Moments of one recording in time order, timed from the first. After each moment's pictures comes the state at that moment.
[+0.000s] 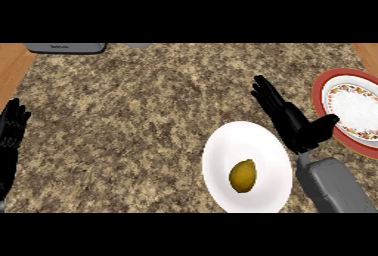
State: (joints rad) left arm 0.07 0.58 -0.04 -1.60 0.25 0.25 -0.19; right arm -0.33 -0.31 0.27 -1.36 -0.36 0.03 -0.07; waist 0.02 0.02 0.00
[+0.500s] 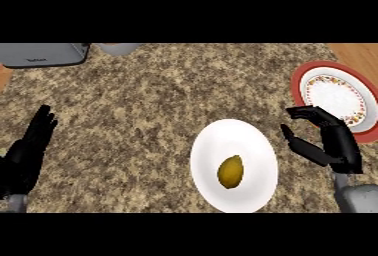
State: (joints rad) left arm 0.03 0.51 -0.09 -1.52 0.29 0.24 -0.01; right arm -0.14 -0.42 0.16 -1.43 -0.15 -0.21 -0.19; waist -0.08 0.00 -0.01
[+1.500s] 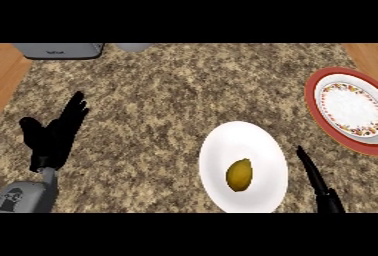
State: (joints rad) left arm -0.15 0.40 -0.11 -1.40 0.26 0.17 0.12; right arm 0.31 -0.38 0.35 -1.73 0.29 -0.45 -0.12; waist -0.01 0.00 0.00
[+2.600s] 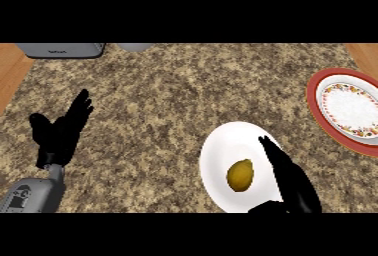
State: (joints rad) left arm -0.17 0.33 -0.07 -1.40 0.17 0.13 0.15; right arm 0.06 -0.32 0.46 -1.72 0.63 -0.08 0.53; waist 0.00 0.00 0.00
